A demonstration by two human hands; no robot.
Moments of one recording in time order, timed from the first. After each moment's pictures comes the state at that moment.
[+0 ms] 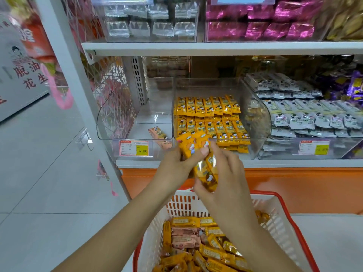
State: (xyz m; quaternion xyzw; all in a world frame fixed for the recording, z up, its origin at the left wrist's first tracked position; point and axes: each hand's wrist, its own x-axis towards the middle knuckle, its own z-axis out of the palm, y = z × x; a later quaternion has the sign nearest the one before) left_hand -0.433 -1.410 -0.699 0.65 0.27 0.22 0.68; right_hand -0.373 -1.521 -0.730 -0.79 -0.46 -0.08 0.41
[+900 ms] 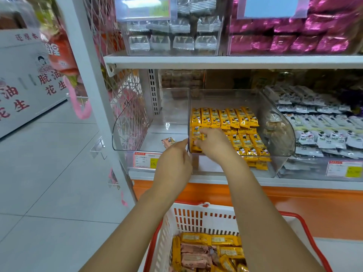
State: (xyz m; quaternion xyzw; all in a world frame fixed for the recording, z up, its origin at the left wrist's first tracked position) left_hand -0.432 -1.363 -0.691 0.84 0.35 0.29 0.28; right_hand -0.293 -1.374 -0.688 -0.86 -0.40 0.15 0.29
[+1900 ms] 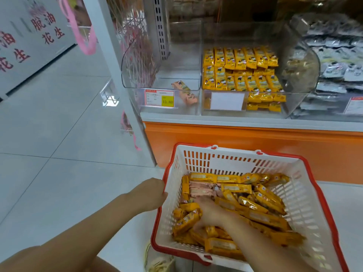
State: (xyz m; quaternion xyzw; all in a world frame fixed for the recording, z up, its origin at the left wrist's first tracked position) left_hand -0.573 -1.386 -0.844 0.89 0.35 -0.24 0.18; right_hand -0.413 -1.517 -0.951 -0.73 -0.51 0.45 0.01
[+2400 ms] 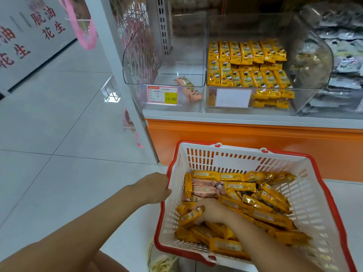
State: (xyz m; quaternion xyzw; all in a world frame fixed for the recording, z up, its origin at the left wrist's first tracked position) left_hand -0.561 -1.379 -0.831 0.88 0.34 -0.29 0.17; right_hand -0.406 -1.510 -0.977 -0.72 -0.46 0.50 0.07
